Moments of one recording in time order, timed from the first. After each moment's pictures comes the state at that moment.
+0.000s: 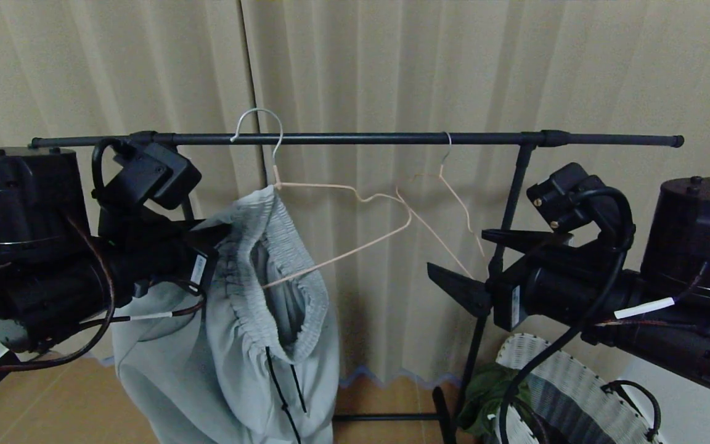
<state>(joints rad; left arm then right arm) -0.39 1.47 -0.77 -0.46 0.09 0.37 0.67 1.52 -0.71 -0.58 -0.09 -0.02</state>
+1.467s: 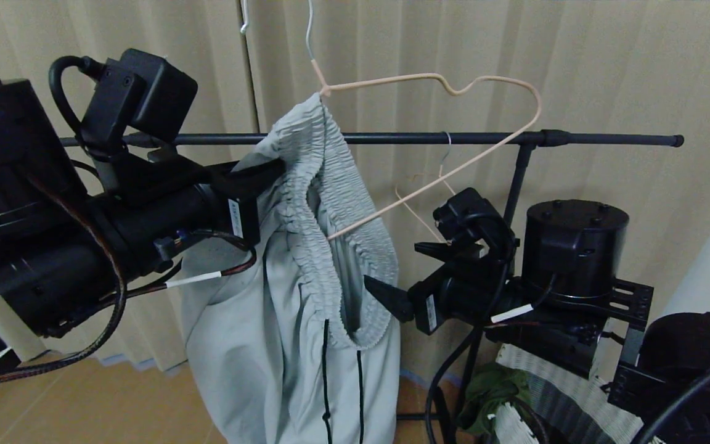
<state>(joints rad) -0.57 1.47 -0.83 -0.68 0.03 0.20 0.75 1.77 -0.81 -0.72 -0.07 0.00</state>
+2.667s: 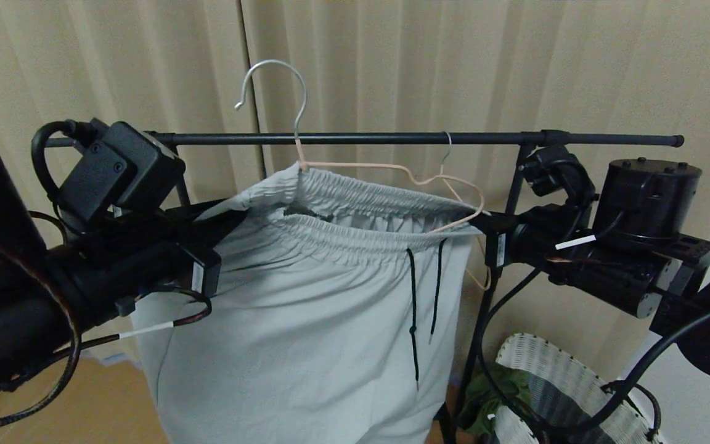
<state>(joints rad) -0.49 1.38 -0.65 -0.68 0.03 0.45 0.44 1.71 -0.83 -0.72 -0.06 -0.01</state>
